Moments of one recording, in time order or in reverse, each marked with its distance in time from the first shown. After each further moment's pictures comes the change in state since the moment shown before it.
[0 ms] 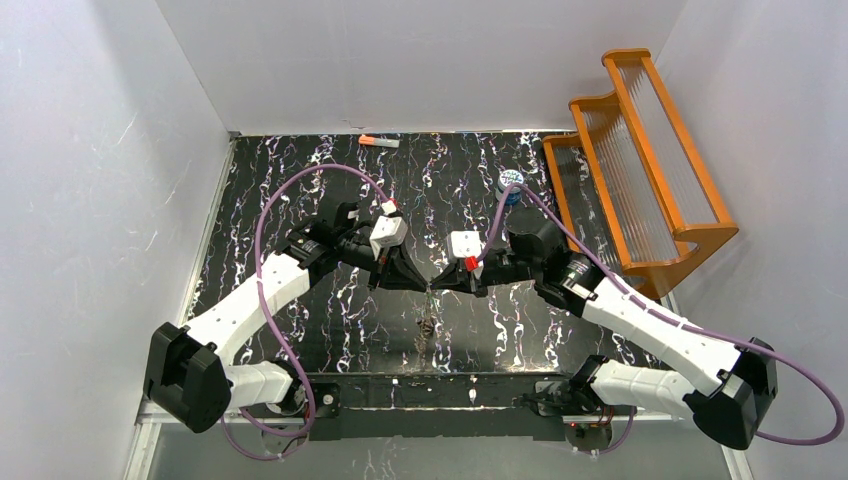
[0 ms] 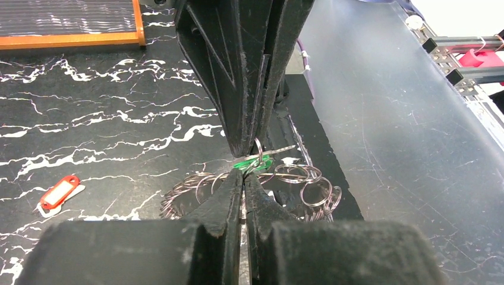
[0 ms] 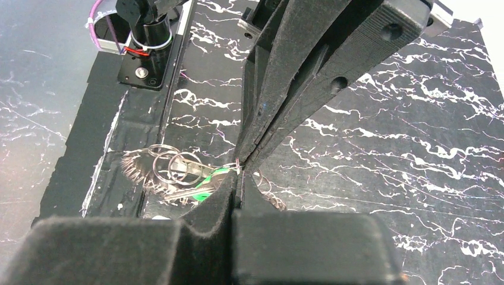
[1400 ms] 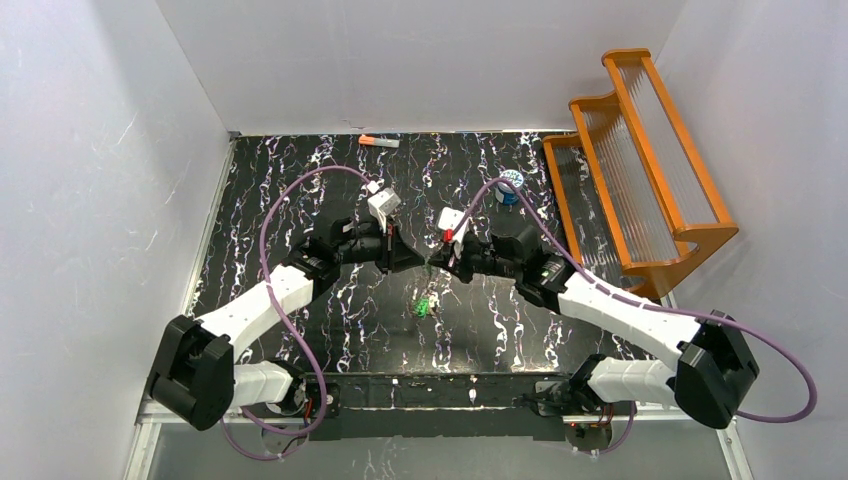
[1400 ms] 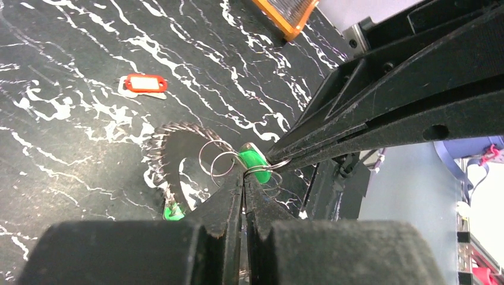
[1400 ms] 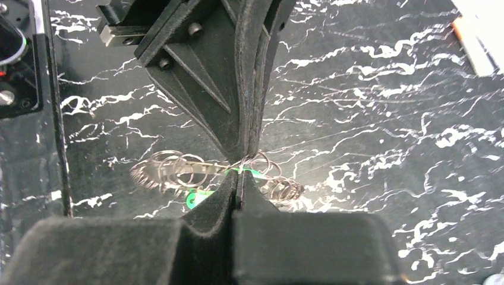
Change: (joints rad) left arm 0.032 0.011 -0.194 0.441 -0.547 -0.749; right arm -0.012 0.125 -0.107 0.254 0.361 0.175
